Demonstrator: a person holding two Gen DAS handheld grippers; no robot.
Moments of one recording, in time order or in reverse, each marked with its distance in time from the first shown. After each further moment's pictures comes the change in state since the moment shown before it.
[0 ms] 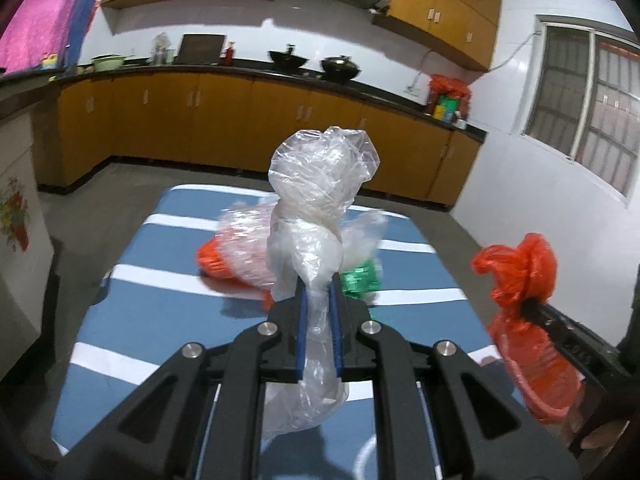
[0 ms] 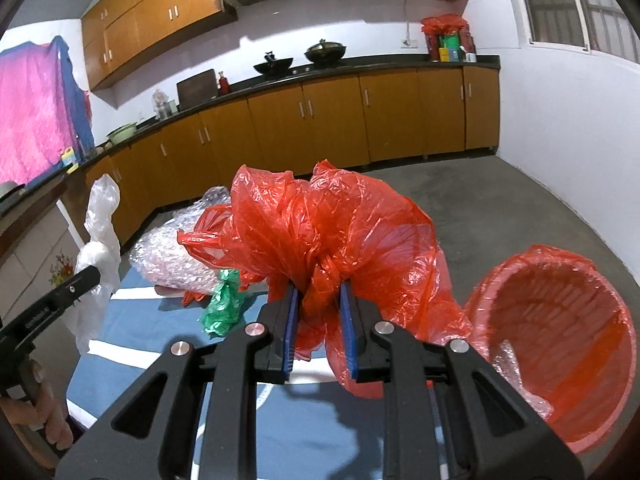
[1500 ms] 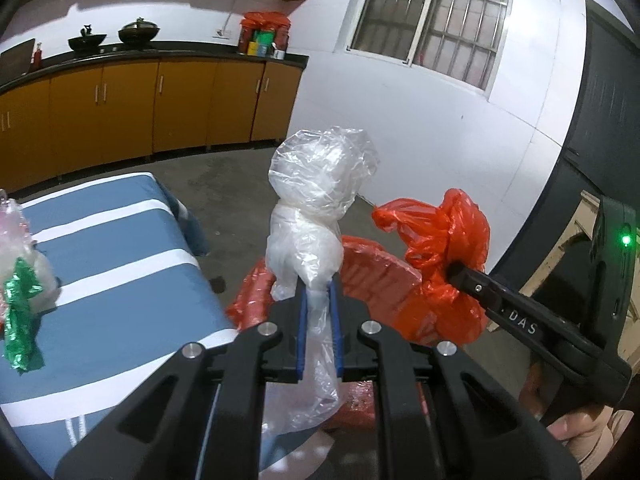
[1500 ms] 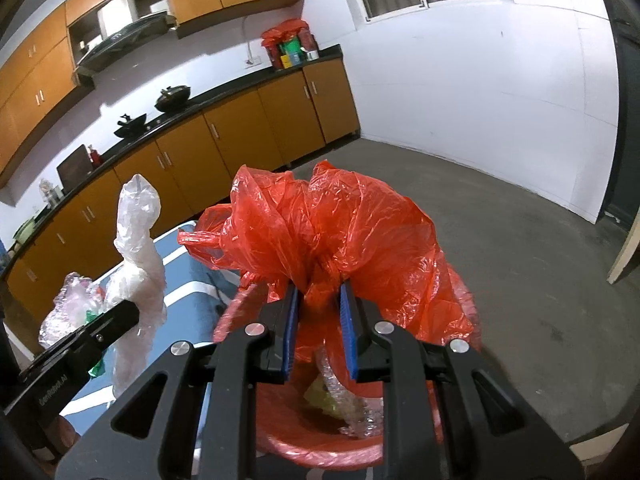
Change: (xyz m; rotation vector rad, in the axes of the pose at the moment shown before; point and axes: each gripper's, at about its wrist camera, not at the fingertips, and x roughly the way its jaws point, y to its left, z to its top) left arm 0.080 -0.279 -0.064 0.306 0.205 -0.521; right arm -0.079 -0.189 -0.026 0.343 -0.065 -0.344
